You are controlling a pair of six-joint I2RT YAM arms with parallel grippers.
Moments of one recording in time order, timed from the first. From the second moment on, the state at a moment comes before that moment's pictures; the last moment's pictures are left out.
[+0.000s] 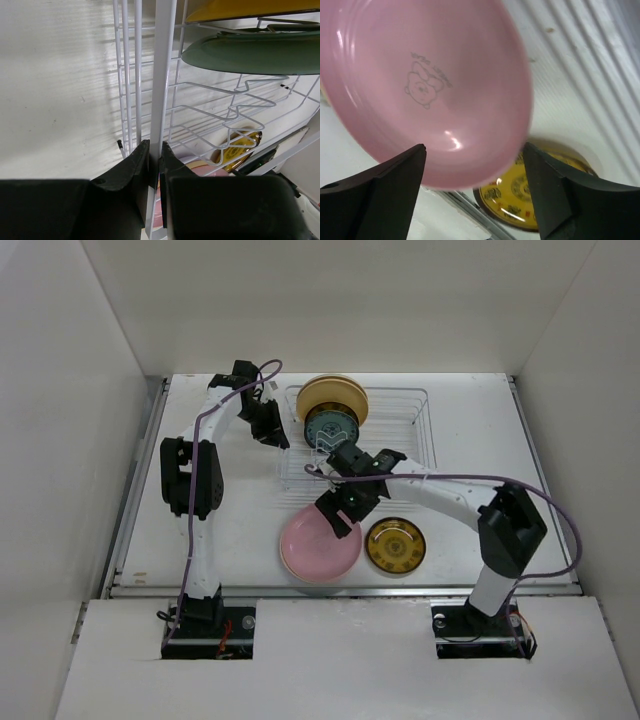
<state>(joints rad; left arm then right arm) -0.16 2.16 1.92 -1.02 0.50 -0.34 0.84 1.77 1.35 -0.81 -0.20 0.05</state>
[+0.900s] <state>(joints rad) -0.16 2.17 1.94 -1.03 0.46 -0.31 1.04 1.75 1.20 -0.69 -0.06 0.12</state>
